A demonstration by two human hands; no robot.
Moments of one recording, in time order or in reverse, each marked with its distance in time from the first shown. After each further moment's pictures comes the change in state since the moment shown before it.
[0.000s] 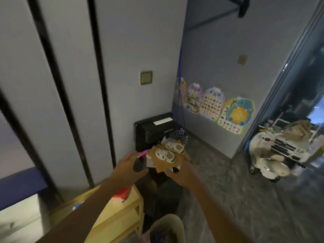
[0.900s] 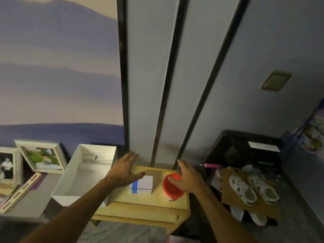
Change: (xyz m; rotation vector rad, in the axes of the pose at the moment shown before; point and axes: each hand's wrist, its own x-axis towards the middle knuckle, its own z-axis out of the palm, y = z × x) left_hand -0.093 -0.217 -0.033 0.043 0.107 -0.718; right_hand 0.119 -0.161 0.194 -0.258 -0.589 -0.467
